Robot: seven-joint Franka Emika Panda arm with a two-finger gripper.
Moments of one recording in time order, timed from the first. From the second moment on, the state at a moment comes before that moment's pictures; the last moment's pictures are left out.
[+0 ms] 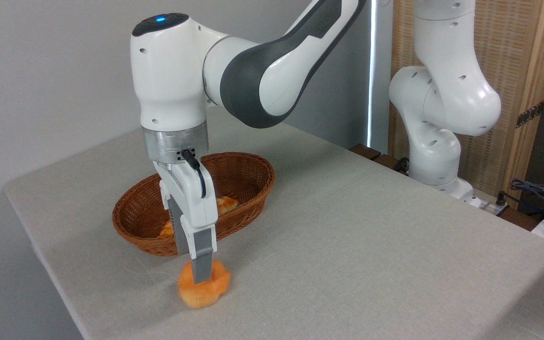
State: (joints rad) arm -0.10 0.11 0.04 -1.89 0.00 2.14 0.92
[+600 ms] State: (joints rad) arm -0.10 0.06 0.04 -1.88 0.00 2.08 0.89
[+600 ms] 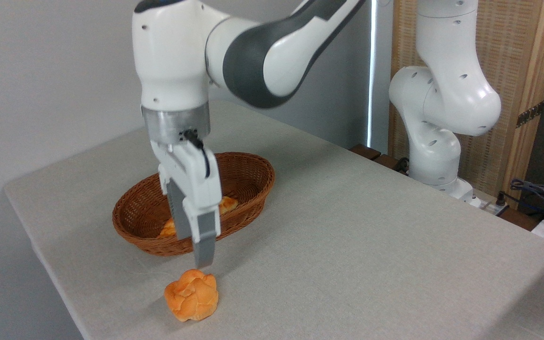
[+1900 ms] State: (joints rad) arm 0.08 0.00 -0.12 -1.61 -0.07 1.66 0.69
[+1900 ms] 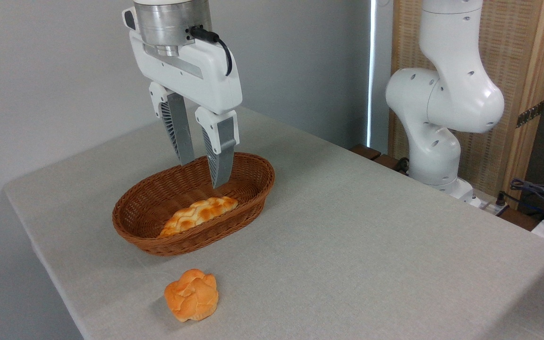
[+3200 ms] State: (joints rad) arm -0.02 0.00 -0.01 -1.61 -0.03 1.65 0.73
